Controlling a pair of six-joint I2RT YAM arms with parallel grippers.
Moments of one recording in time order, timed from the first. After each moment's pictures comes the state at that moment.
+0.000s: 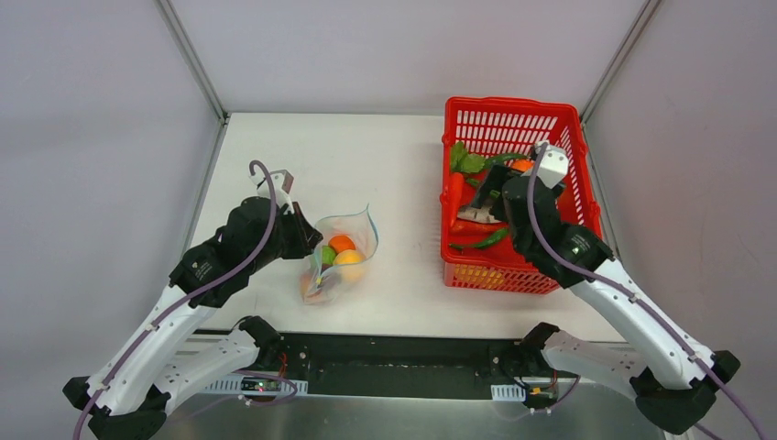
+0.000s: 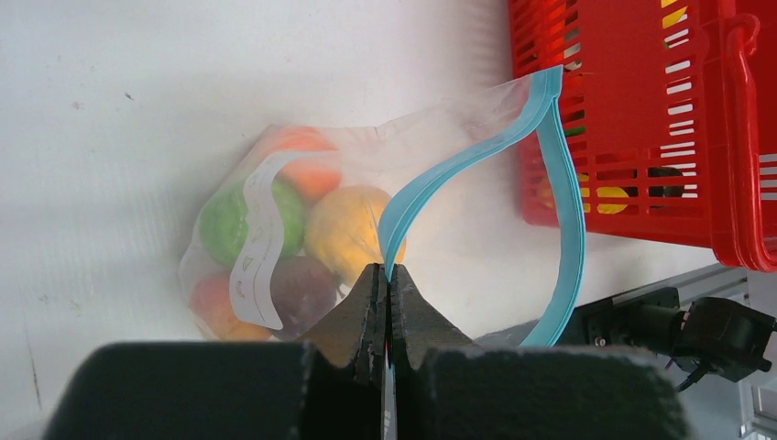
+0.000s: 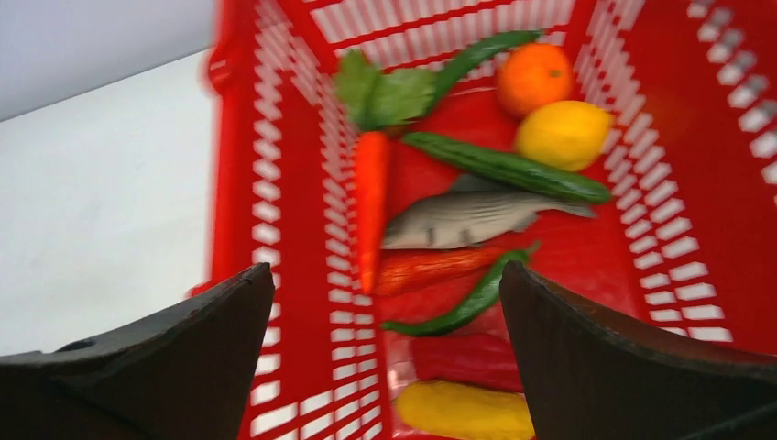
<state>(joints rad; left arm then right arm) -0.66 0.74 1.02 -0.84 -0.17 -0.63 0.81 0.94 1.11 -0.64 0.74 0.60</state>
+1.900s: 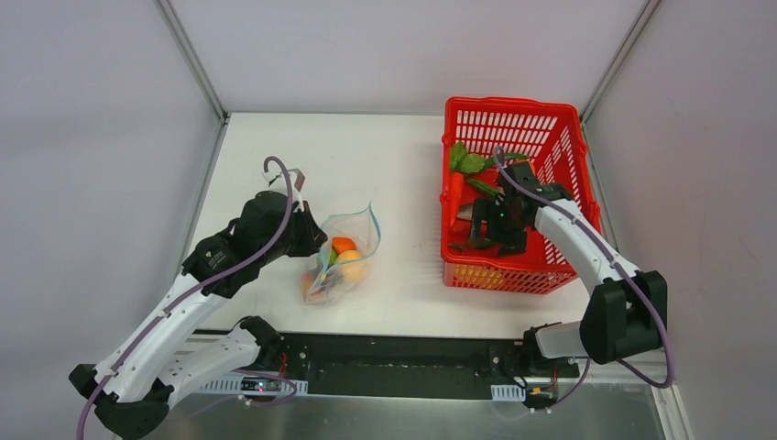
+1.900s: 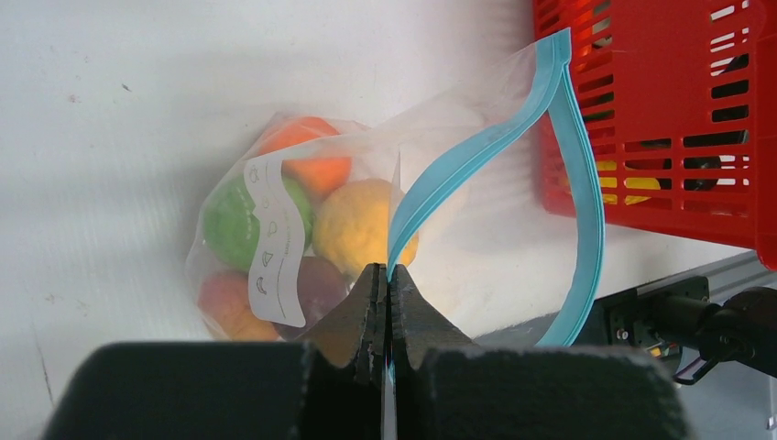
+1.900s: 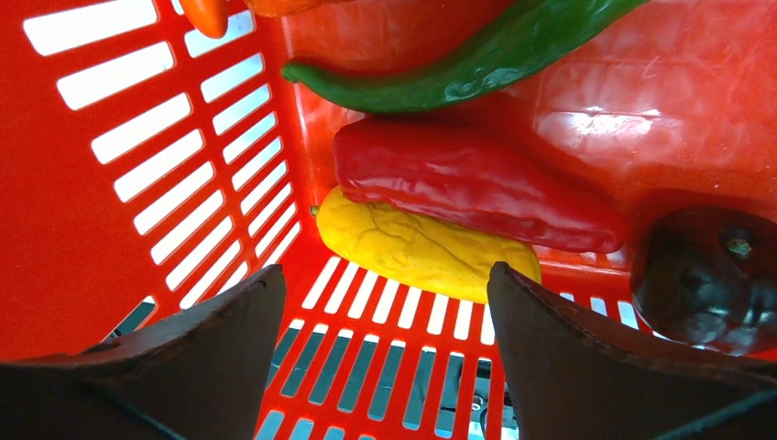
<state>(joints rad) -0.66 0.80 1.02 -0.84 -0.16 -0.61 0.29 1.37 1.05 -0.95 -0.16 0.43</state>
